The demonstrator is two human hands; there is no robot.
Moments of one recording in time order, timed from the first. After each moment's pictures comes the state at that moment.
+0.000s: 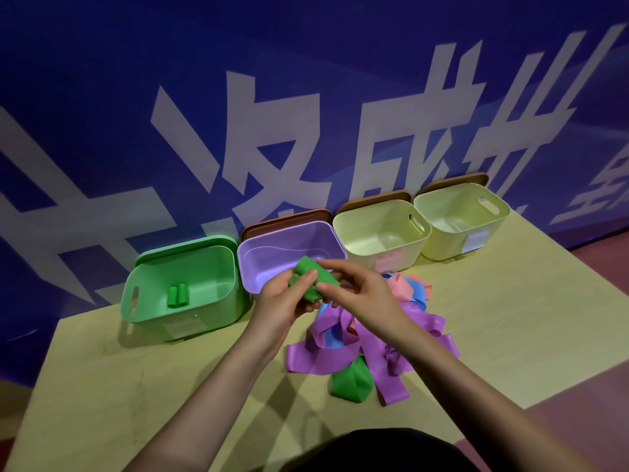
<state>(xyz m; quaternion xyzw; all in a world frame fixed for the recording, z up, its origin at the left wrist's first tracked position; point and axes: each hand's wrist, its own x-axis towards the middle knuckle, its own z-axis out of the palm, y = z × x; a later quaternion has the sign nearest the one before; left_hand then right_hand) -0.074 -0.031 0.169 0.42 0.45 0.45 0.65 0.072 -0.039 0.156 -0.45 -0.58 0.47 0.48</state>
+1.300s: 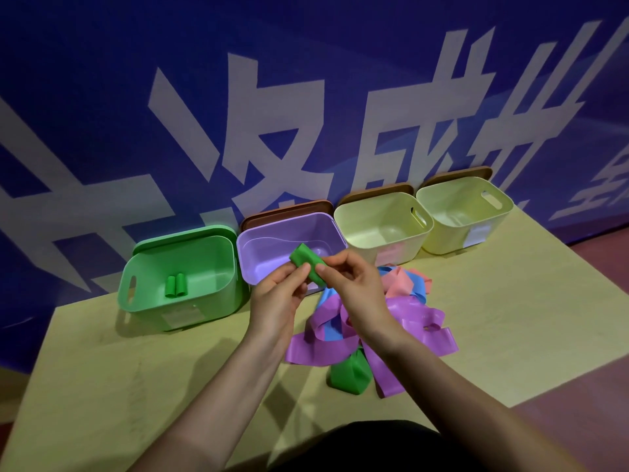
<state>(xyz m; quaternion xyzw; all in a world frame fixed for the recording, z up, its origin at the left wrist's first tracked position) -0.068 -0.027 0.155 0.28 0.46 0.56 0.64 0.044 -0.030 0.146 -0.51 -0.43 0.46 0.59</state>
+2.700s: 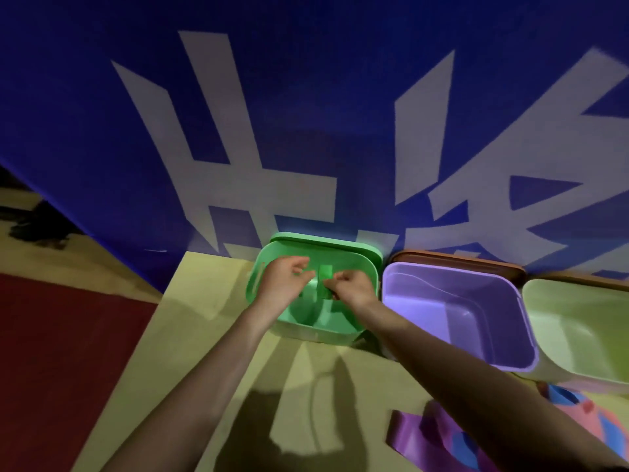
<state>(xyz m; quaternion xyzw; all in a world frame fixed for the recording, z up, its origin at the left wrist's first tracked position) -0.325 0.134 0.068 0.46 0.75 0.33 0.34 -0.190 0.187 0.027 -0.61 -0.56 0.53 0.16</state>
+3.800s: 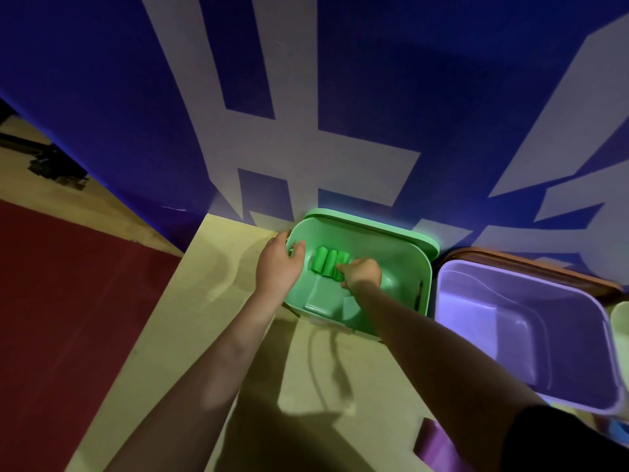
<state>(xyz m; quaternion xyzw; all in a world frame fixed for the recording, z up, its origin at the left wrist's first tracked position) -0.400 0.145 -0.021 0.39 0.82 0.33 0.24 -0.262 0.223 -0.073 -0.72 -0.48 0.49 0.09</state>
